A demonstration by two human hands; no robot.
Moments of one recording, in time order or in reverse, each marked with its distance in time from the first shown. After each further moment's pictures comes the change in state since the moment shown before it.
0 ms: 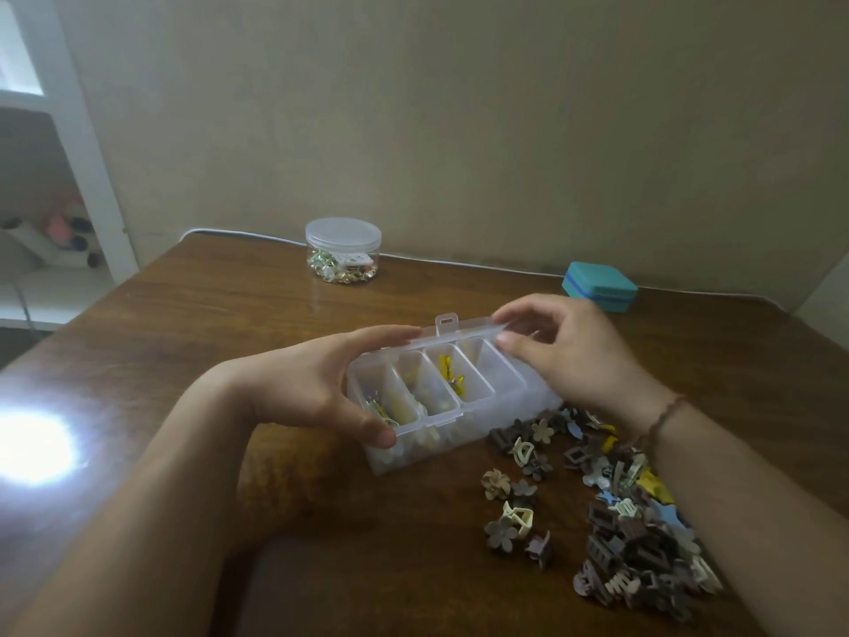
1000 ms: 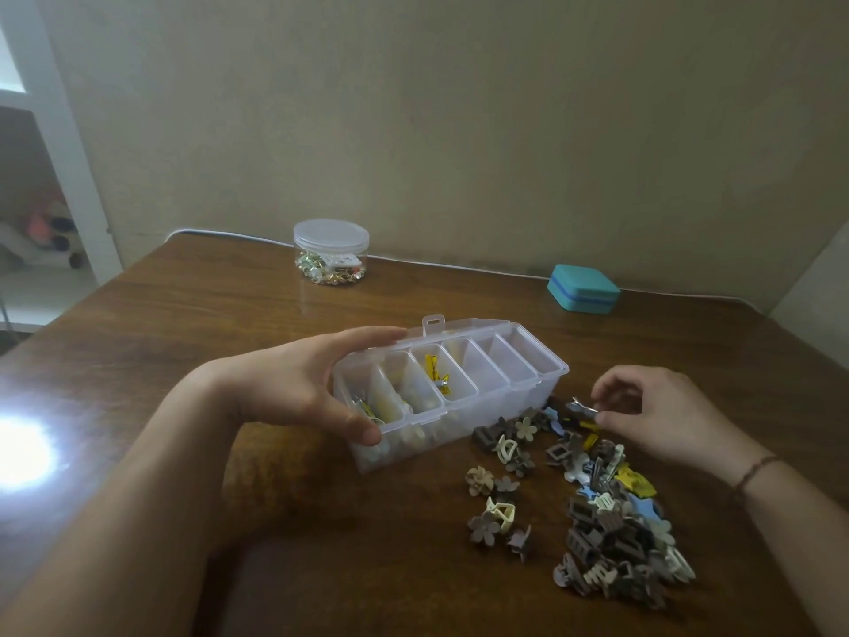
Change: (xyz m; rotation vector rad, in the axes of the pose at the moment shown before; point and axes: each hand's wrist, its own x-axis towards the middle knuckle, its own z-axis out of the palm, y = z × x) left_hand 0.001 -0.002 -0.001 -0.009 -0.026 -0.010; right_hand -0.043 0.084 -0.054 -0.346 -0.136 0.287
